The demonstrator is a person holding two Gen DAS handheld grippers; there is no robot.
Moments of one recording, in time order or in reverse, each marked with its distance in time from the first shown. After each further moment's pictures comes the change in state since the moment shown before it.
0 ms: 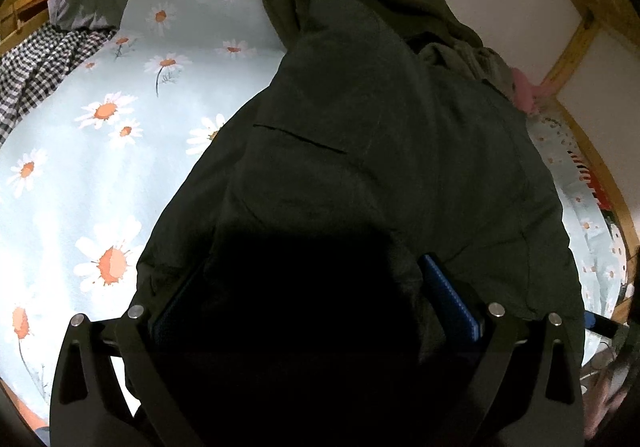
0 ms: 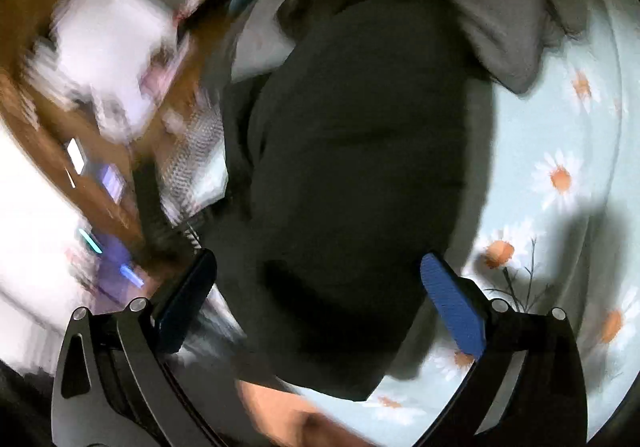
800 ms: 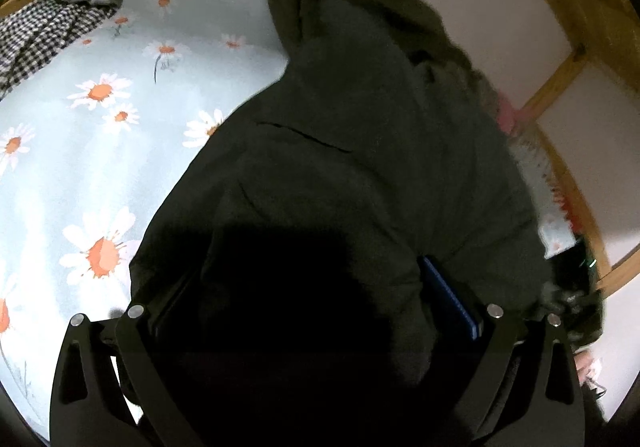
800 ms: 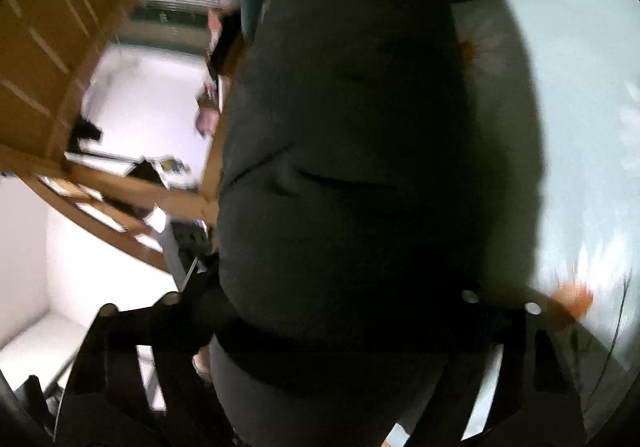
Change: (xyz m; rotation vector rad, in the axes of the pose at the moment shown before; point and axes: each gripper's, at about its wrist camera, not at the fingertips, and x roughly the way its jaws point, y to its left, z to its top) left arm -0.013 0.017 -0.002 -0.085 -0.032 -0.128; right arm 0.078 -0.050 0.010 0.221 0.021 0.357
